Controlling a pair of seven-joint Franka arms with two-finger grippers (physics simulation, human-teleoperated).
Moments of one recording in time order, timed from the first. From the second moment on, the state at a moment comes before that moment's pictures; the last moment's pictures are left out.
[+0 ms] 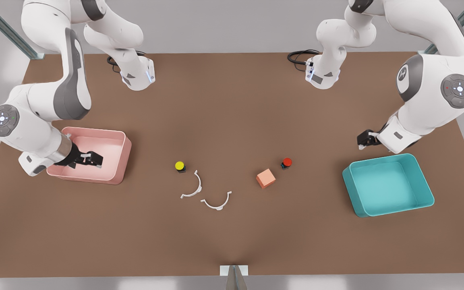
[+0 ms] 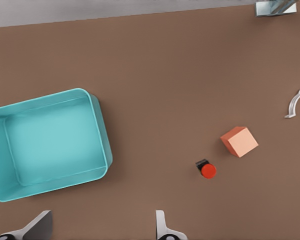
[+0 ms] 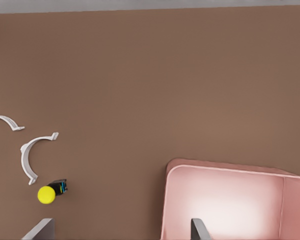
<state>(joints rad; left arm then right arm) -0.15 0.20 0.04 -1.35 0.00 1.54 -0.02 -0.04 0.27 0.12 -1.44 0.00 1.72 0.08</state>
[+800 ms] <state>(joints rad) -0.49 0.46 0.02 -2.03 -0.03 2.56 0.42 0.19 0.52 0.33 -1.81 -0.16 2.20 0.32</state>
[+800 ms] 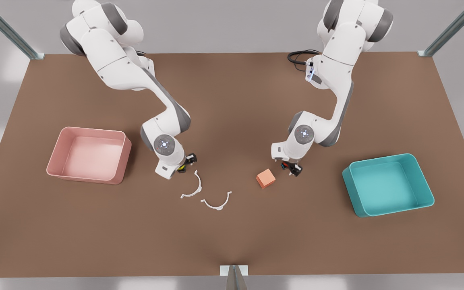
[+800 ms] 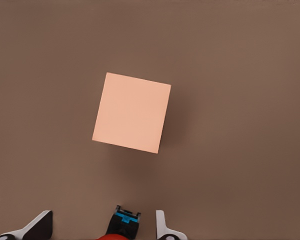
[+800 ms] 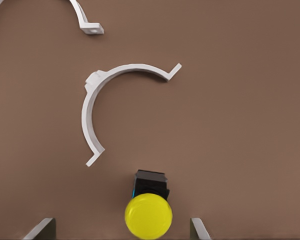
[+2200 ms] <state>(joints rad) 0.09 0.52 0.09 -1.74 -0.02 2.23 0.99 0.07 0.38 0.09 -1.75 -0.10 2.07 0.37</state>
